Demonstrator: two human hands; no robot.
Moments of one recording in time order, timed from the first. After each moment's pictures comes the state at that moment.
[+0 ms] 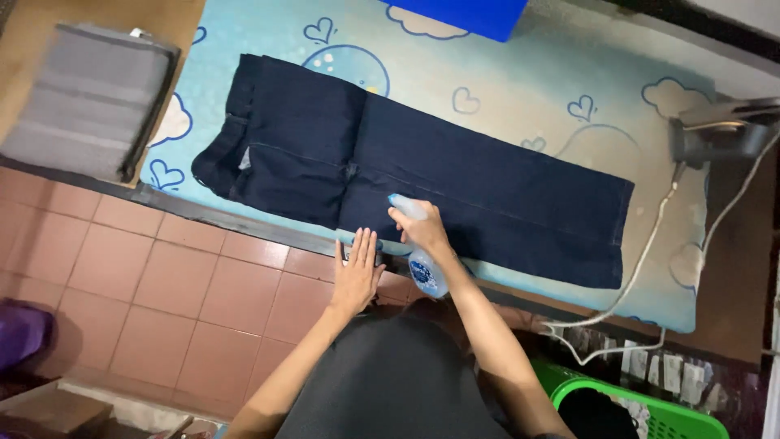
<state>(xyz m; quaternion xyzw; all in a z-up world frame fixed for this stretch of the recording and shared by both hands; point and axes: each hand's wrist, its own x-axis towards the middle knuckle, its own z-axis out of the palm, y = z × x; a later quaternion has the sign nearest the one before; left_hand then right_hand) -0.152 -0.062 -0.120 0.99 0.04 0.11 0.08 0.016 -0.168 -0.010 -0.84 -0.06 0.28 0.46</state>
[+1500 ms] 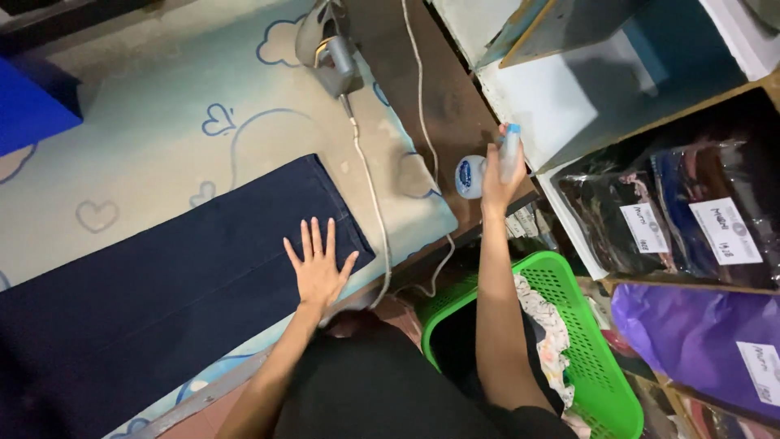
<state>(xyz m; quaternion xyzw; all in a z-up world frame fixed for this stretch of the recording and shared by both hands) 0.068 -0.457 -0.087 0.97 -0.21 -0.02 0.12 0.114 -0.826 -0.002 -0.72 0.21 -0.46 0.47</state>
